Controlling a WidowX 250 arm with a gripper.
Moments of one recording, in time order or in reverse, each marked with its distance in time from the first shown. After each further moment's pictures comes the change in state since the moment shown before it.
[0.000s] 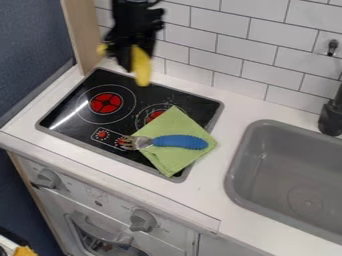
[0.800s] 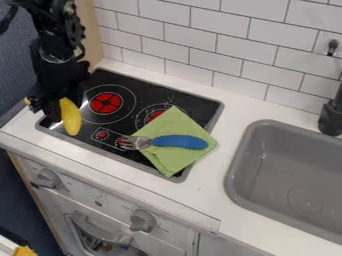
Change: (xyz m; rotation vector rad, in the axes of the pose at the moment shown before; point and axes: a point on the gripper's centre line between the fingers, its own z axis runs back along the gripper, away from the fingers) arm 0.029 0.094 -0.064 0.117 -0.052 0.110
